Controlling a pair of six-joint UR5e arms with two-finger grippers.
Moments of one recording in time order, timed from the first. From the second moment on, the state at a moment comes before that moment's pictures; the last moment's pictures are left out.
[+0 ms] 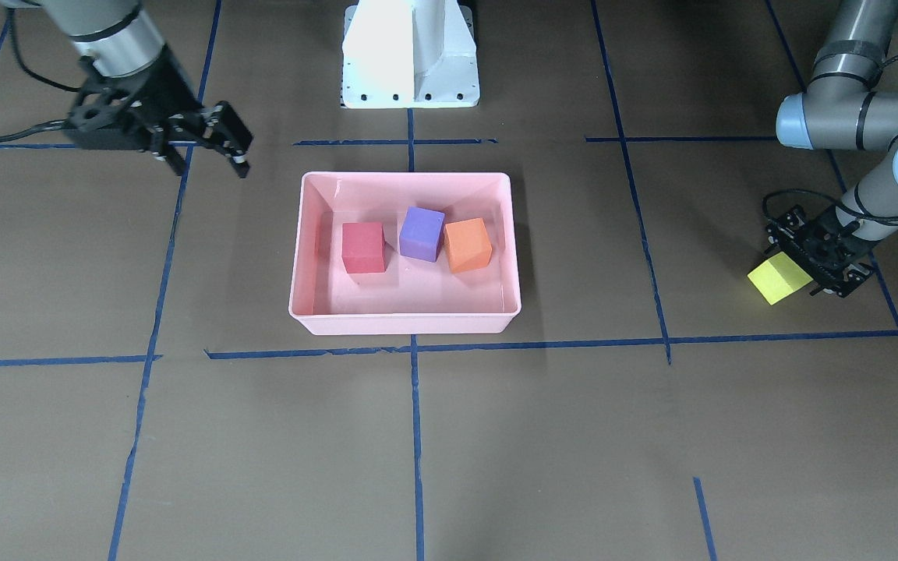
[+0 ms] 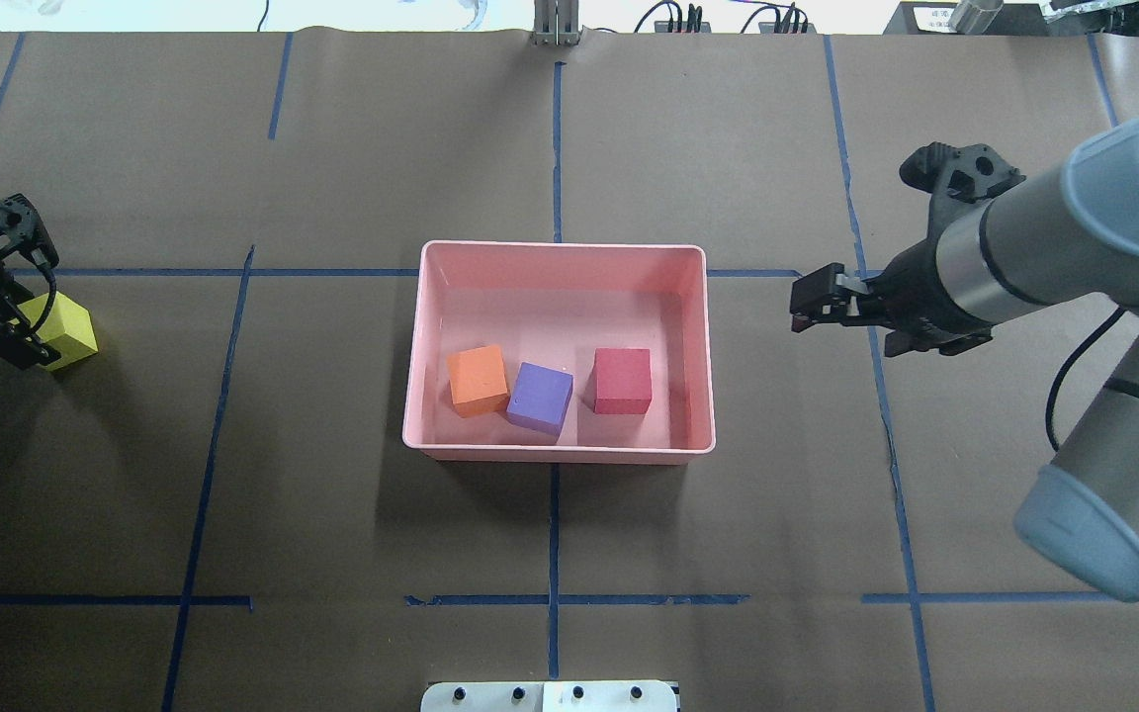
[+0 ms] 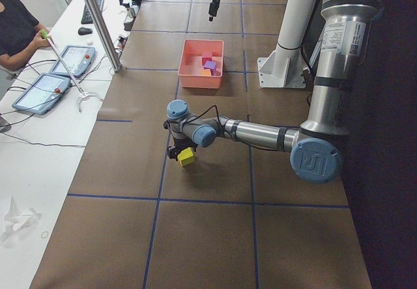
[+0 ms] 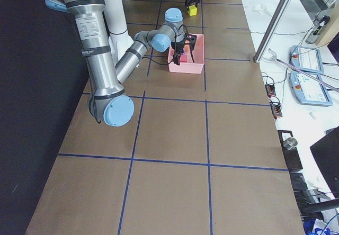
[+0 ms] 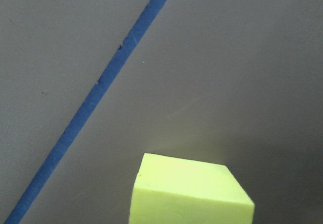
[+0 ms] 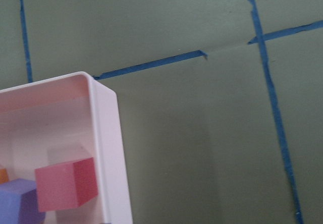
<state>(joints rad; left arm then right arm) -1.02 -1.67 -1.52 -1.96 -2.19 0.28 0.80 -1.37 2.16 -1.54 2.06 1.25</state>
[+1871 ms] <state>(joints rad) -0.79 -2.11 -1.77 -1.91 -2.25 -1.04 1.01 -1.58 2.18 -1.52 2.15 0.96</state>
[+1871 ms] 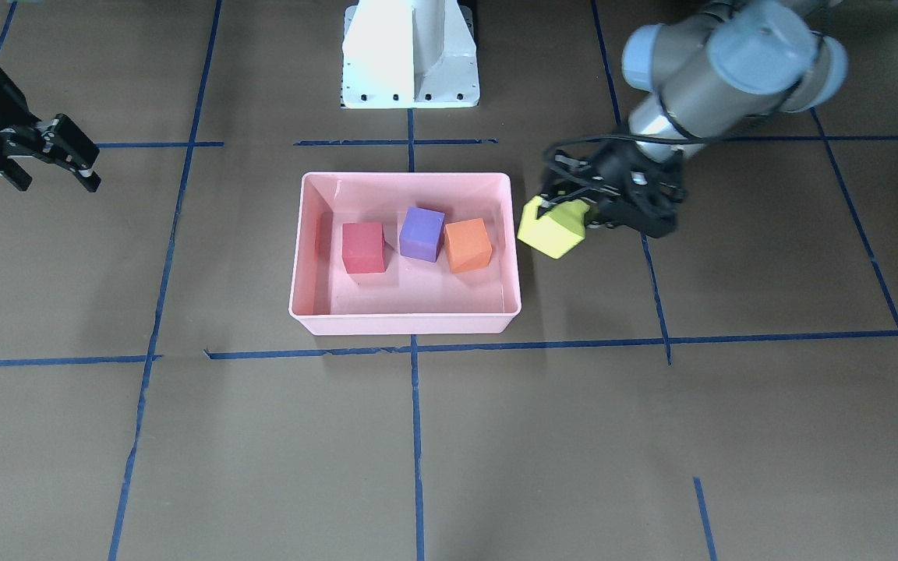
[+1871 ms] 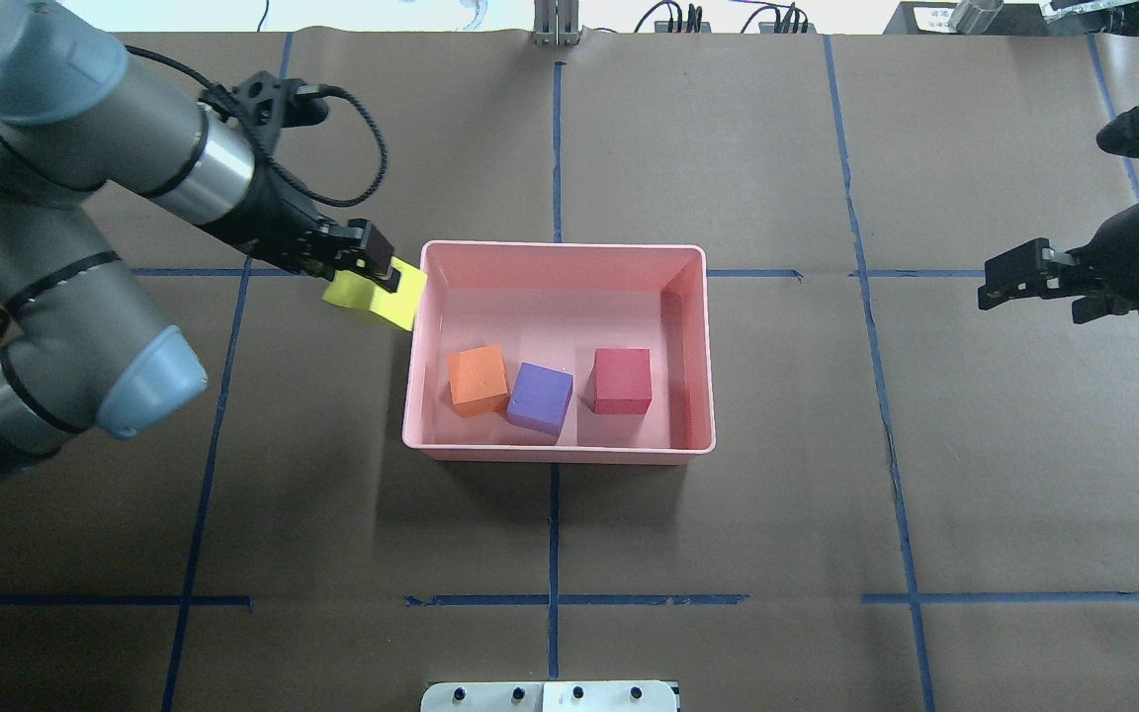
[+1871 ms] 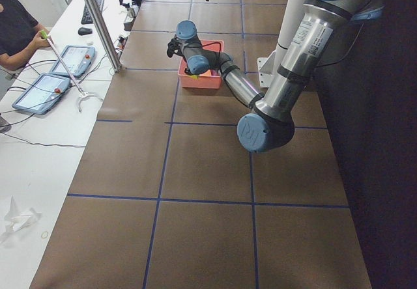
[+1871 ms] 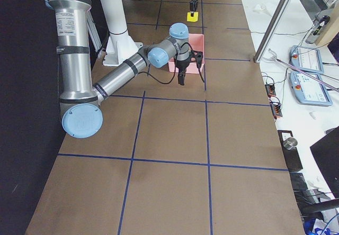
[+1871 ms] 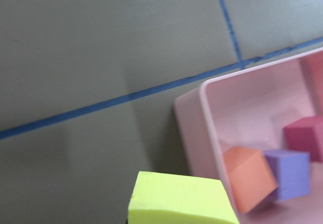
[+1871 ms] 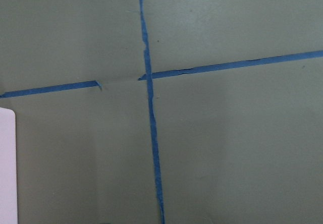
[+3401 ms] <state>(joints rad) -0.54 -2.41 -1.46 -1.85 -1.84 -1.19 1.03 -1.70 2.20 -1.52 2.19 0.89</state>
